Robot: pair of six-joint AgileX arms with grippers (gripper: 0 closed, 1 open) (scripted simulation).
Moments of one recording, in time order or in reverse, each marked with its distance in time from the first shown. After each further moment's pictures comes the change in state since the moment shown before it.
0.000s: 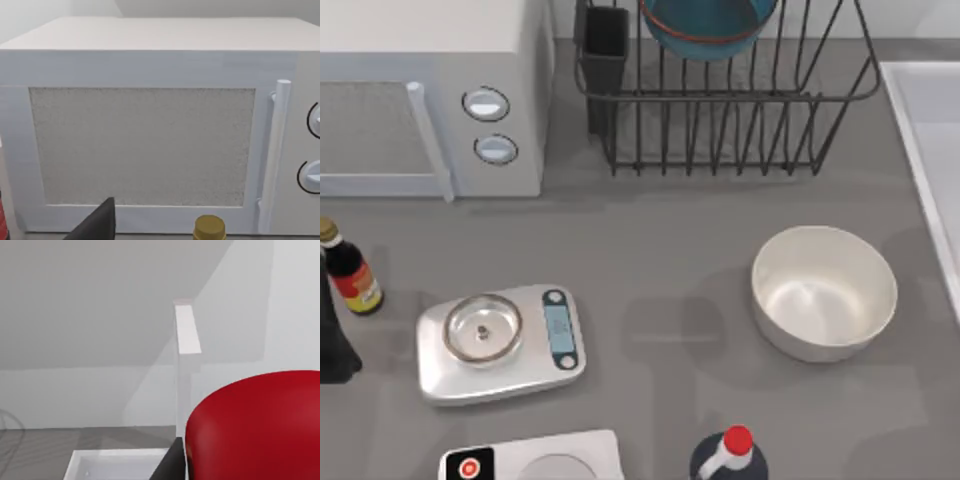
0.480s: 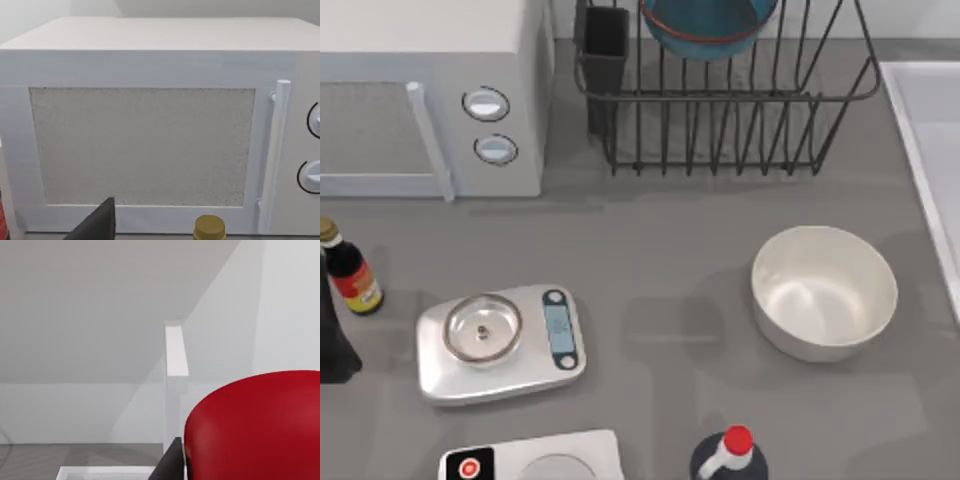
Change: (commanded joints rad) left arm 0.000 0.000 0.000 0.000 0.000 0.000; right arm -0.012 -0.001 0.002 0.036 0.000 -0.009
